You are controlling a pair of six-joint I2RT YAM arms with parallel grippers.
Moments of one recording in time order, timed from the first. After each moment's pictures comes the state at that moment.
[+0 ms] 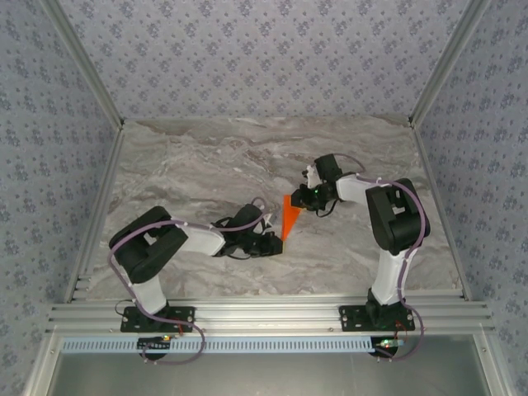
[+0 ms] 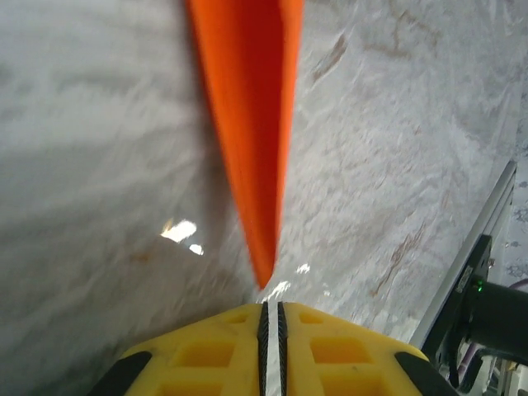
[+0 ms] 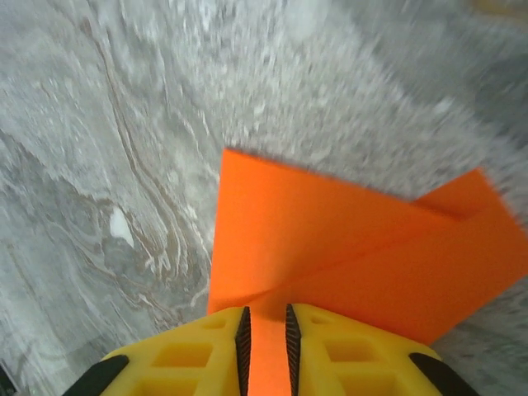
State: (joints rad) left arm -0.88 1.75 0.69 0.25 0.48 -0.91; right arm 0.31 1.90 1.10 -0.31 -0.55 0.41
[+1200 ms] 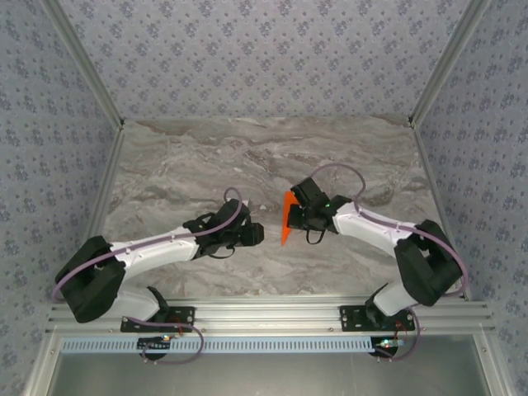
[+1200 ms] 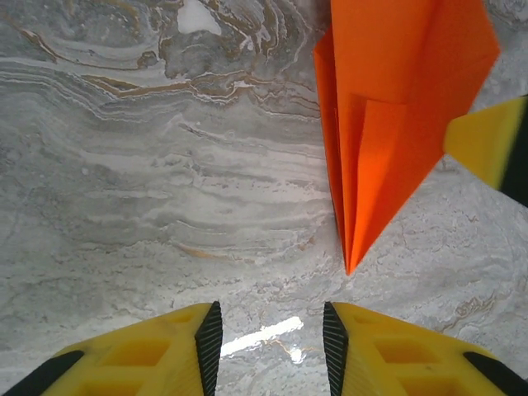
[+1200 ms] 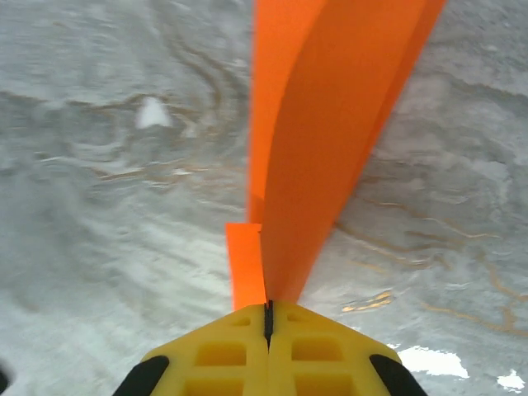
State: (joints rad) left arm -0.89 1.36 0.71 -0.19 0.00 -0.81; right arm 0.67 1.45 0.89 -0.42 -0.02 0.72
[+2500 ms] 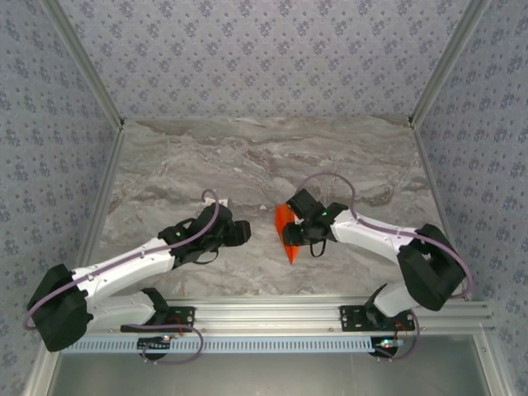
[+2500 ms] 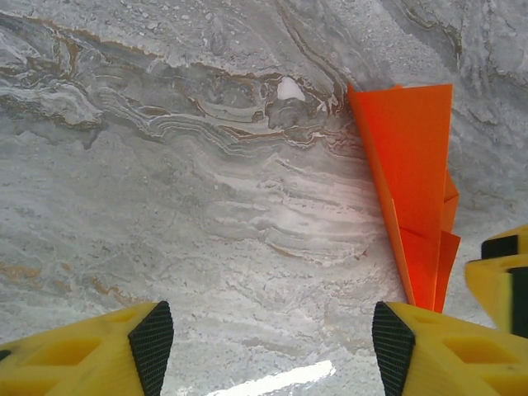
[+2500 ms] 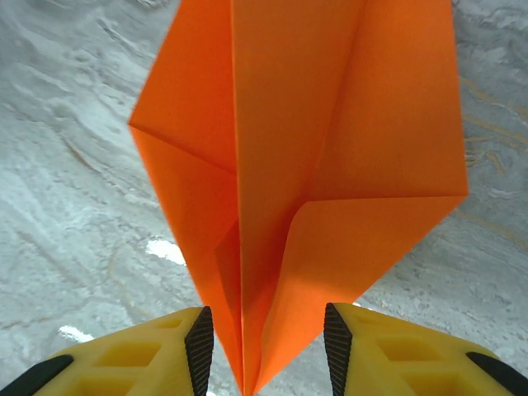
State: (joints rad) left arm -0.87 1.11 0.65 -0.35 -0.16 -0.80; right arm 0.75 1.48 0.85 -0.55 -0.07 0.53
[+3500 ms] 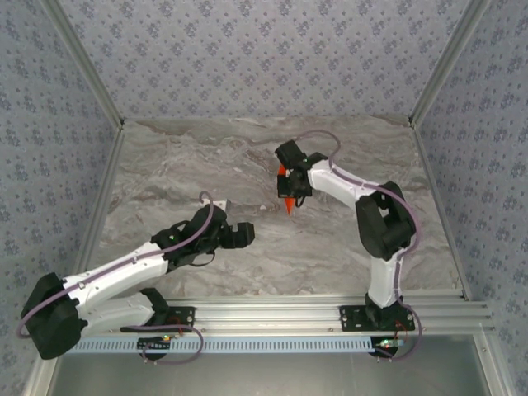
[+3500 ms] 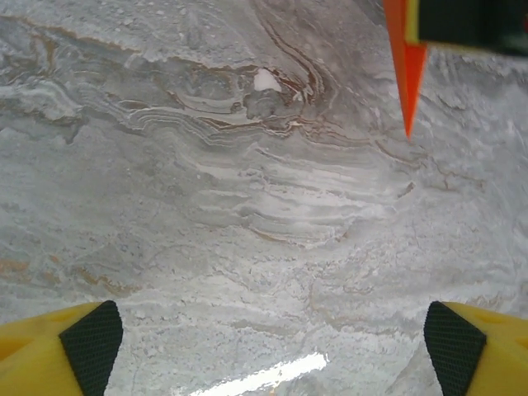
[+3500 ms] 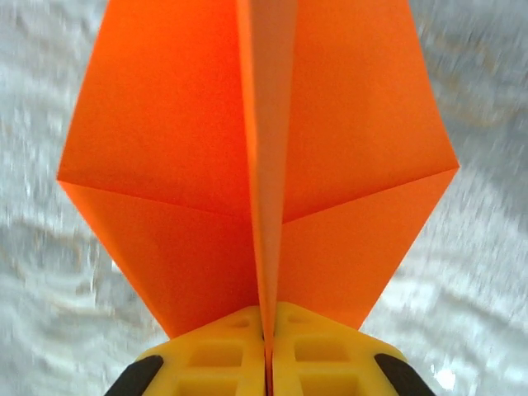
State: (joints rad) left arm -0.86 1.04 0.63 -0.35 -0.09 -0.77; right arm 0.56 1.97 1.51 -0.75 0.03 0.51
